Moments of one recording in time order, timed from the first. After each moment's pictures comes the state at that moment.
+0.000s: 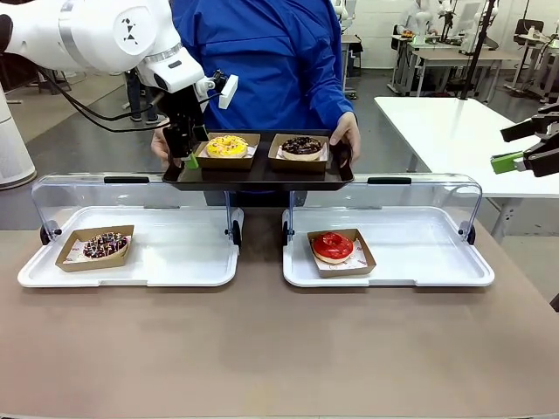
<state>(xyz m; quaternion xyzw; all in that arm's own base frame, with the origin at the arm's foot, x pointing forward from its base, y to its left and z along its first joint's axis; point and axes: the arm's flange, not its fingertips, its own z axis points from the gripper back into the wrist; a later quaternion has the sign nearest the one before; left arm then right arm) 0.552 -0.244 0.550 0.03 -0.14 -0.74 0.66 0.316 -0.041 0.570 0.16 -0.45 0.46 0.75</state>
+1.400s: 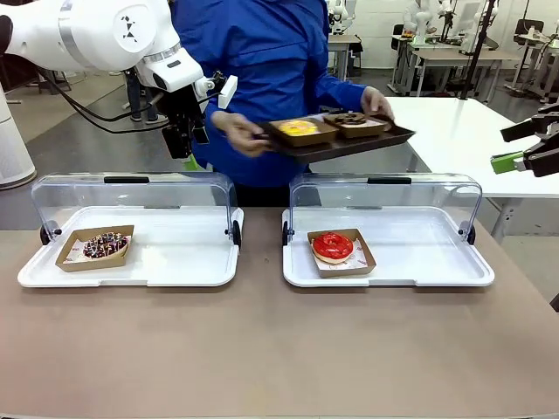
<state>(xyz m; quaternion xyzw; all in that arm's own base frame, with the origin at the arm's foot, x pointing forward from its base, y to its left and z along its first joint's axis) 0.552 -0.243 0.548 0.02 -0.14 -0.74 0.65 0.316 -0.041 0.570 0.16 -0.45 0.46 0.75</state>
